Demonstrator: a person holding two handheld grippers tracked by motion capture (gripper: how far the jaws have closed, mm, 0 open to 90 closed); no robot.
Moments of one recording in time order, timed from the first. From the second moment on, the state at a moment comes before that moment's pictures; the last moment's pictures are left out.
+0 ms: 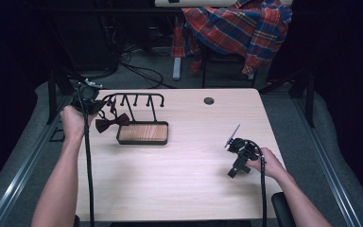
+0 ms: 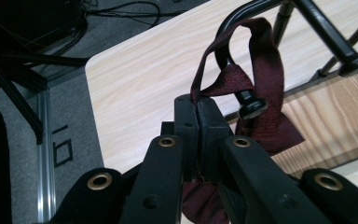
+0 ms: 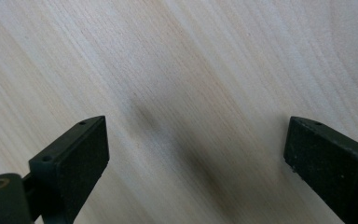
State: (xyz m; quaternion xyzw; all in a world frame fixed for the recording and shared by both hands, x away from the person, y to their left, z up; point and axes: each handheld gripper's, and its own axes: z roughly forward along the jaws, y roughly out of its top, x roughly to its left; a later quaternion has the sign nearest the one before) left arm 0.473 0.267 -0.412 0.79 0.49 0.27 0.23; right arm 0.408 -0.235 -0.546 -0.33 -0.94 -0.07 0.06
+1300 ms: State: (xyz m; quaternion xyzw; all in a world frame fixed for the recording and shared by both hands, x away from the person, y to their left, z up) left arm 0.478 0.277 -0.443 0.78 0.53 0.26 0.23; right arm 0.408 -0.234 -0.547 -0.32 -0.94 -0.07 0.06
